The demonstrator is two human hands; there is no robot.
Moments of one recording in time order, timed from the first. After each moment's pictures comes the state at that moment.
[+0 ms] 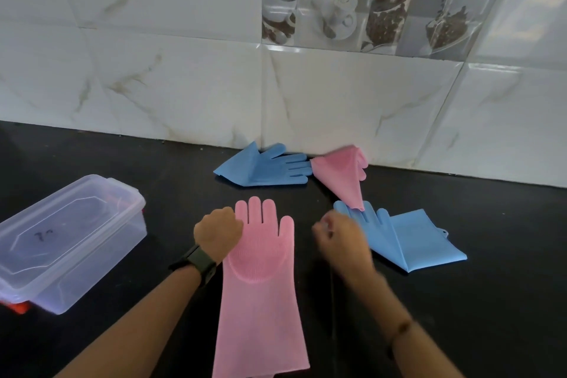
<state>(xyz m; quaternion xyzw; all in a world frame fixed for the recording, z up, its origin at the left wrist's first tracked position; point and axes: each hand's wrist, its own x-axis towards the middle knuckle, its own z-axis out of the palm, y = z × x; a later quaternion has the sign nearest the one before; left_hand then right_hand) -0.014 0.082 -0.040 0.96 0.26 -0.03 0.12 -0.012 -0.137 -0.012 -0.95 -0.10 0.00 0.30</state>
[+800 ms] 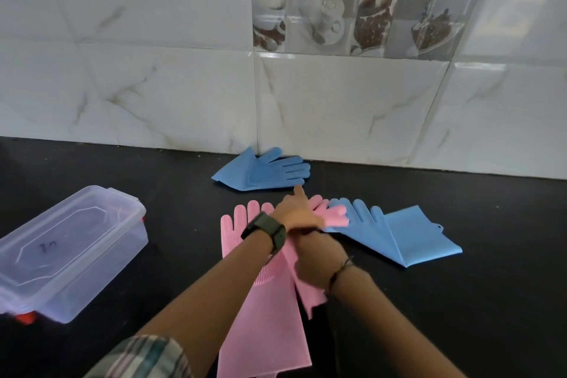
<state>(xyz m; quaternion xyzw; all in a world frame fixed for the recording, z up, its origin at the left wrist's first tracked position) 0.025 -0.017 0.010 0.92 0.08 -0.16 0.34 -0.043 -0.105 0.014 -0.95 -0.27 0.13 0.10</state>
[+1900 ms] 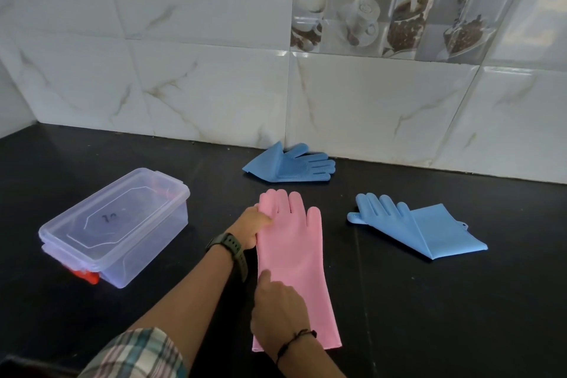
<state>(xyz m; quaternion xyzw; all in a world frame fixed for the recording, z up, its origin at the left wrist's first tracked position) -0.034 0.101 -0.042 0.69 0.24 -0.10 0.67 -0.155 -0.019 -0.031 -0.94 -0.22 0.22 0.15</state>
